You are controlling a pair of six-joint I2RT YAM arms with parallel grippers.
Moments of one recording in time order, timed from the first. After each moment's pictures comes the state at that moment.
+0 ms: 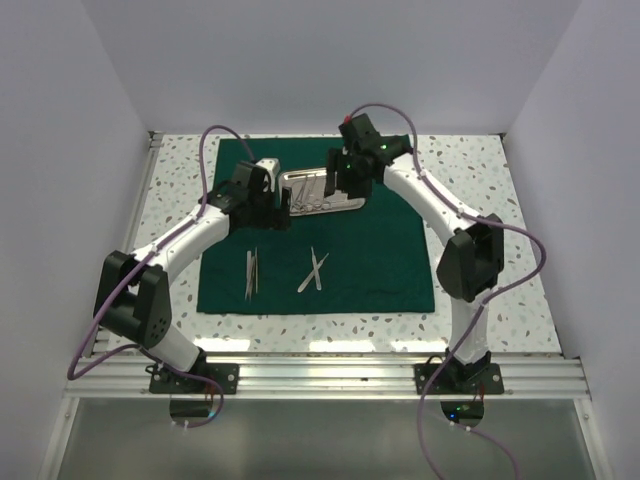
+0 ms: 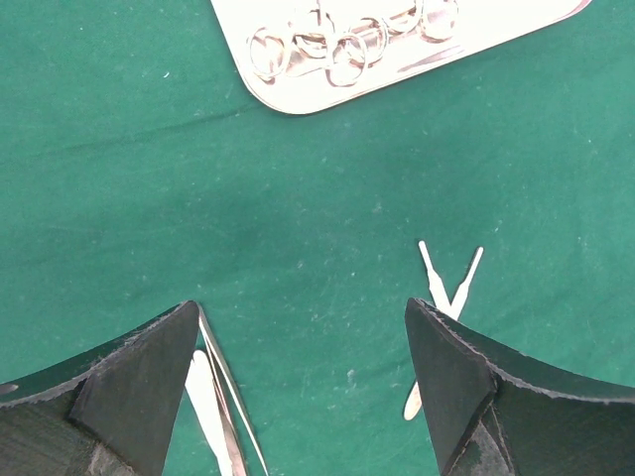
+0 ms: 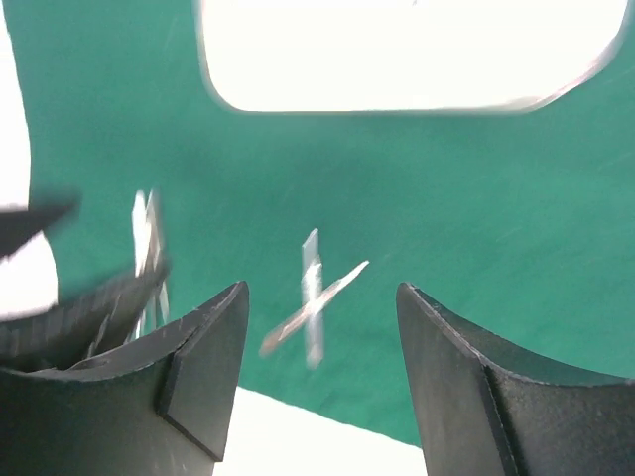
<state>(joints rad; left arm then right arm) -0.40 1.57 1.16 -0.46 0.02 -0.28 0.58 1.97 1.88 -0.89 -0.03 0.53</state>
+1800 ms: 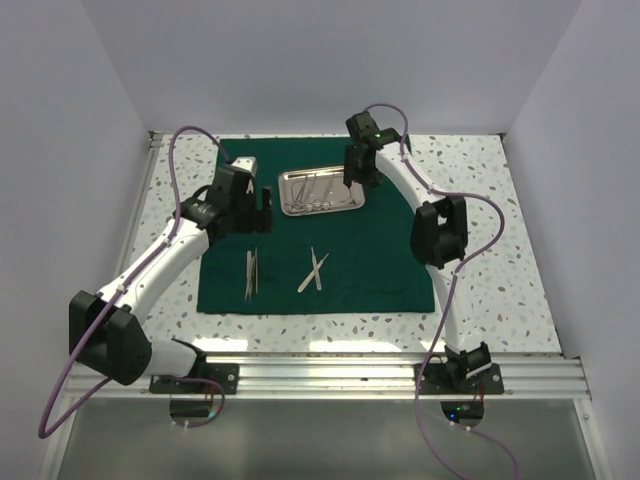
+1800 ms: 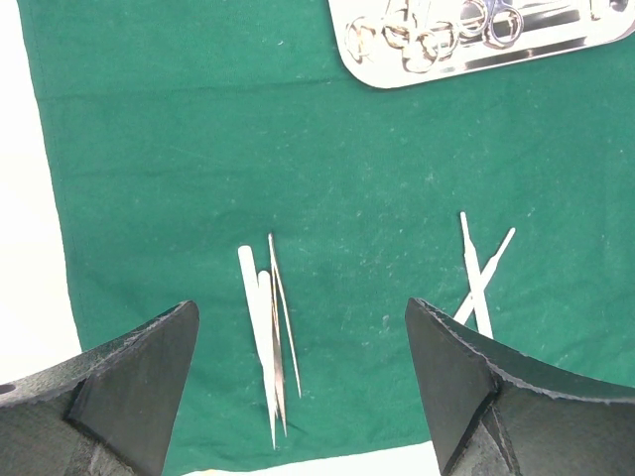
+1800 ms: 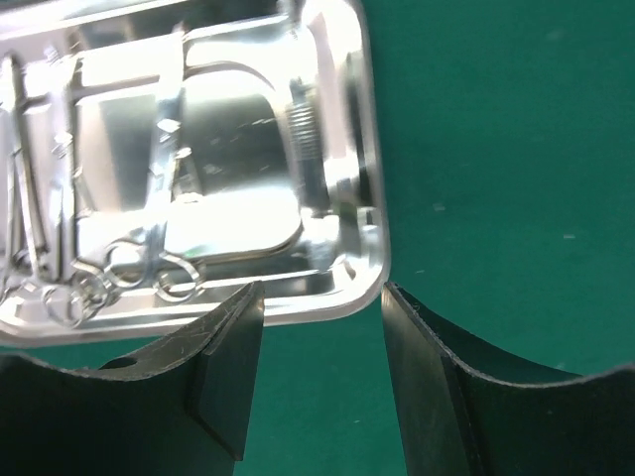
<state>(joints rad) -0.40 1.36 1.15 -0.64 -0.14 -0.34 0.40 2.44 2.34 -0.98 0.16 0.42</state>
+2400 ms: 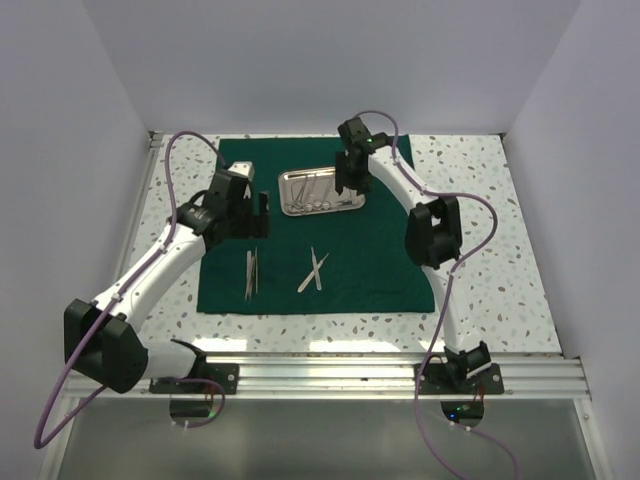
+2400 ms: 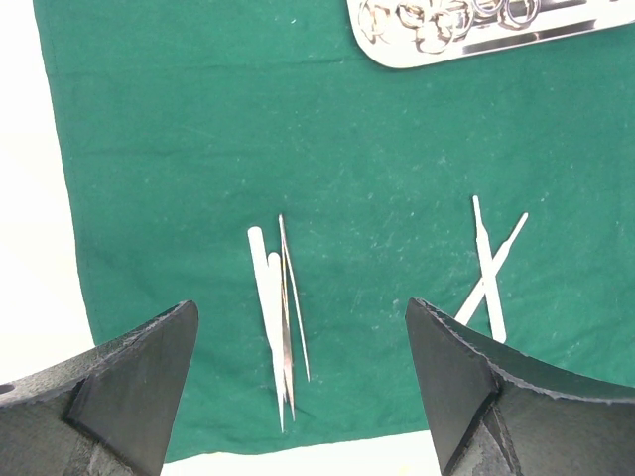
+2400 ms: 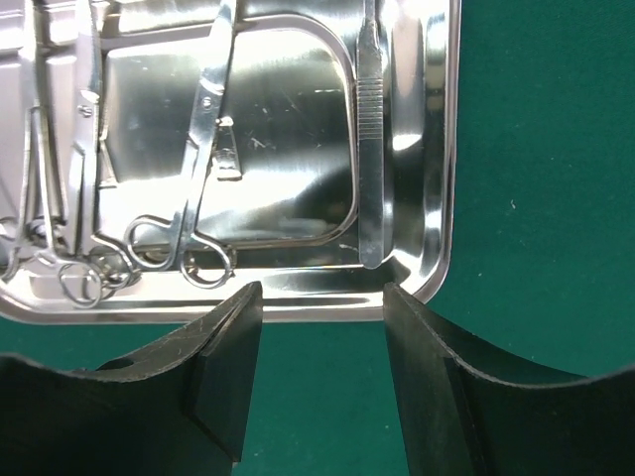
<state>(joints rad) -0.40 1.32 1.11 -0.66 -0.15 -0.34 0.44 2.47 2.34 -0.97 0.09 0.40</state>
